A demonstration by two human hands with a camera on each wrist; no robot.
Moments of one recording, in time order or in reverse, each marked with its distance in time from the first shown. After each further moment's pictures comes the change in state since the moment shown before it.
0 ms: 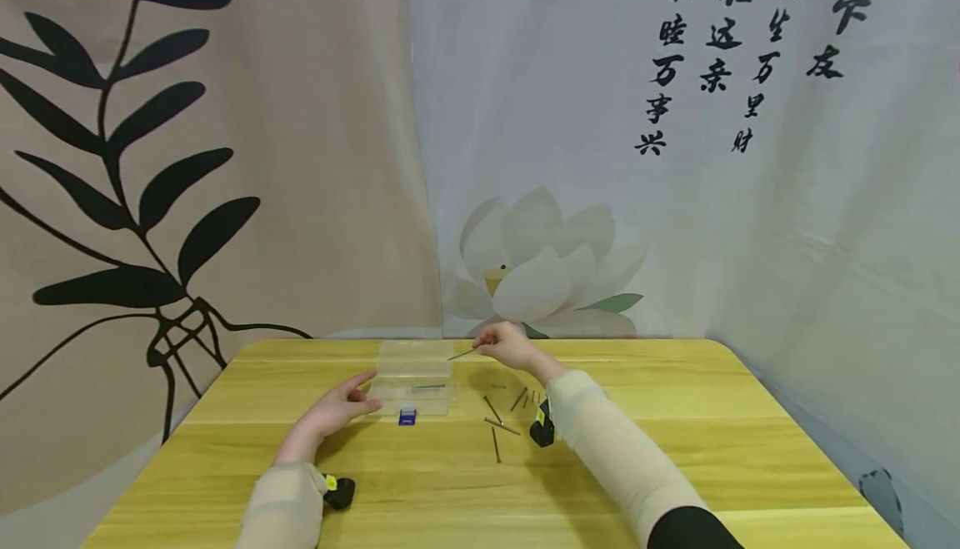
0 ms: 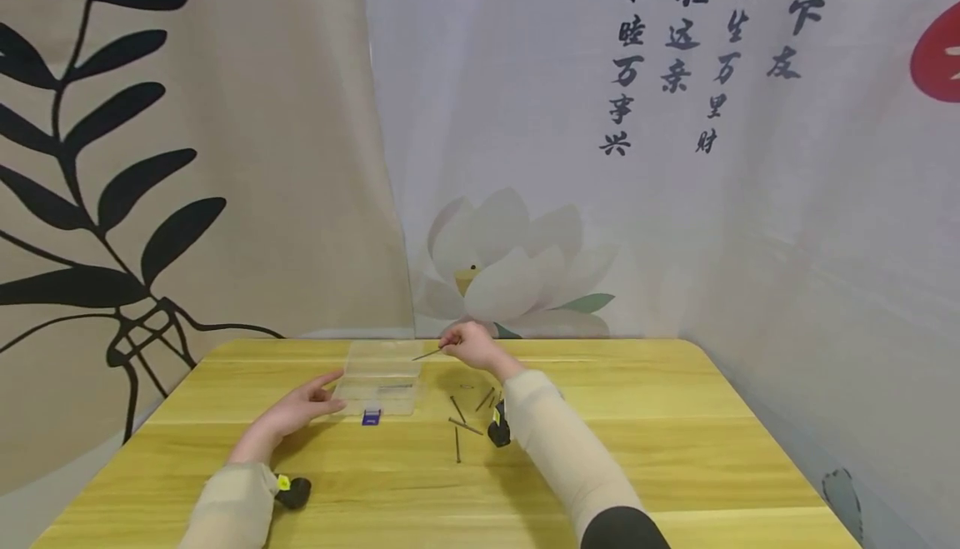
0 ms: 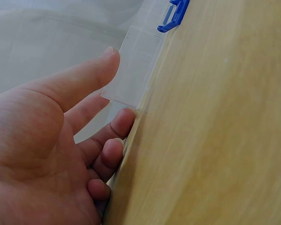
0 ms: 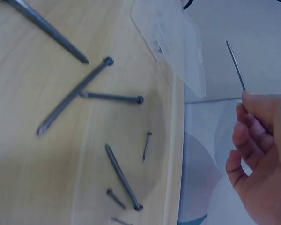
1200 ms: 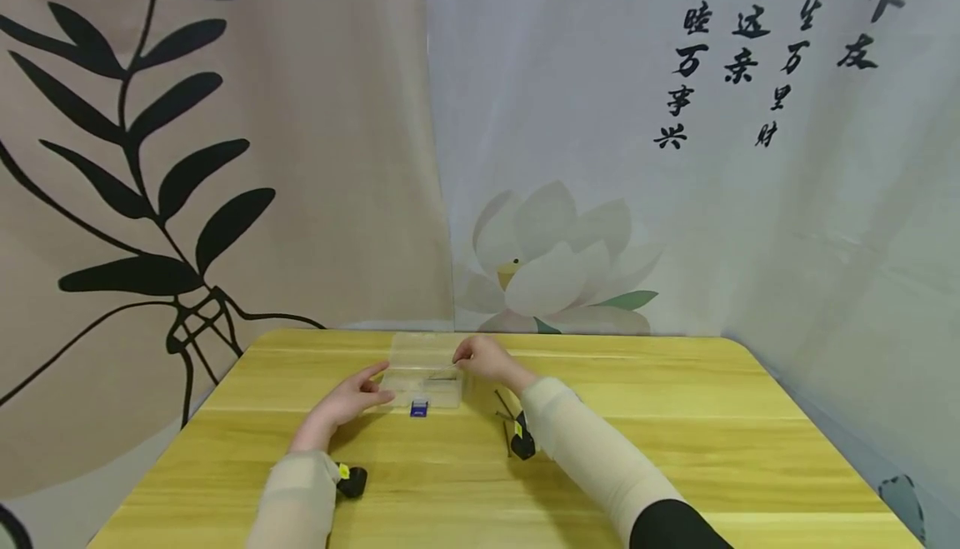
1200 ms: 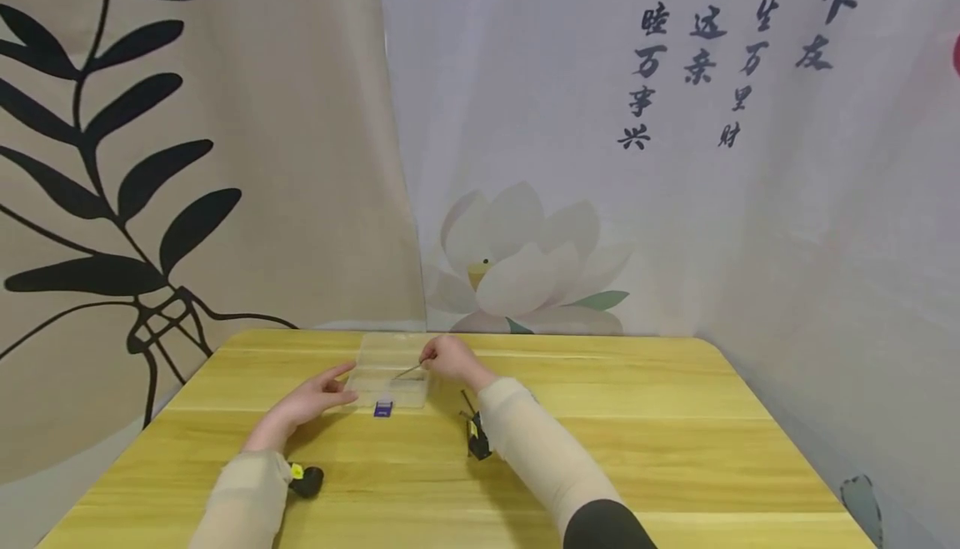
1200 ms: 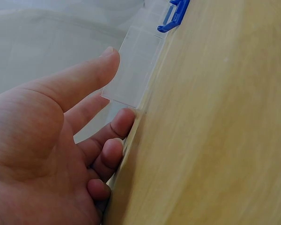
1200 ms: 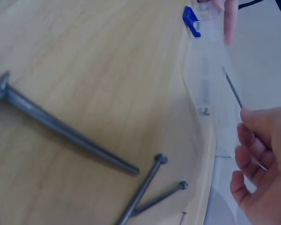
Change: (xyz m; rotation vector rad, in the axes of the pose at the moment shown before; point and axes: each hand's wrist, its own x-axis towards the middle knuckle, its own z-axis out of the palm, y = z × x) left_hand 0.006 -0.004 0.000 0.008 0.008 -0.012; right_hand 0.020 -0.025 0.060 -0.164 -0.037 0.002
